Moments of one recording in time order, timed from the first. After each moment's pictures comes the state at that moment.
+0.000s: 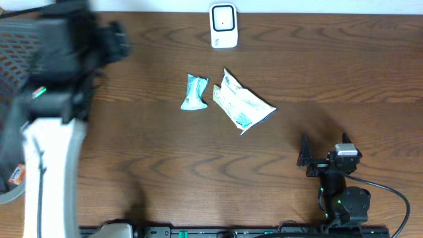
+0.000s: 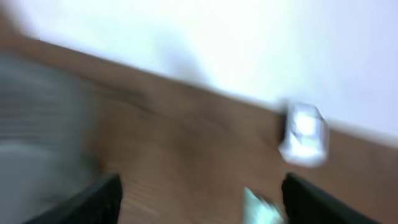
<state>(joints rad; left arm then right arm) 0.02 1.39 1.63 -0.78 -0.03 -0.26 0.03 0.01 0.01 -0.07 -0.01 0.01</state>
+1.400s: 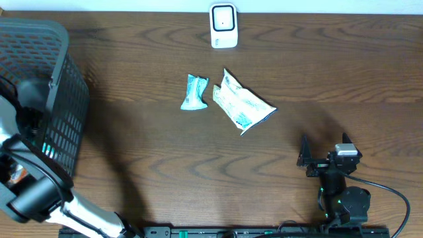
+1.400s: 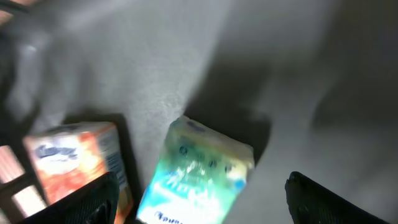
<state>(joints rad) 0.71 1.96 1.50 -1.01 -0.21 -0.37 0.03 0.01 0.01 -0.07 -0.01 0.01</state>
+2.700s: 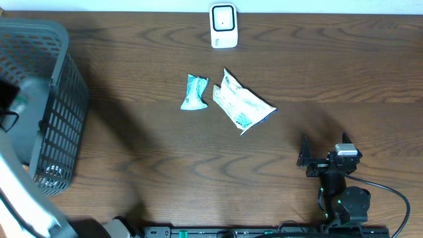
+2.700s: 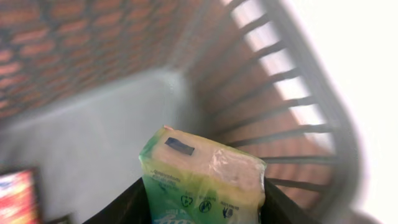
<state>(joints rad) 0.71 1.42 1.54 -0.86 0.16 -0.47 0.03 0.01 0.01 -0.07 -0.01 0.01</state>
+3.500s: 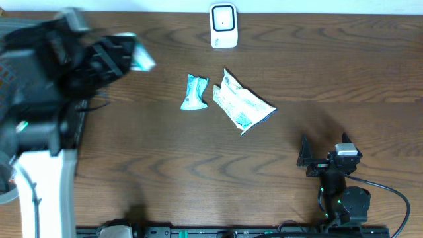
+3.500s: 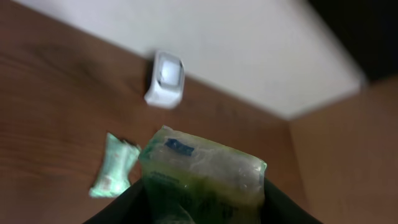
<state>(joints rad) 0.04 1.29 1.54 -0.79 0.54 -0.53 0.03 0.01 0.01 -0.07 -0.01 0.01</state>
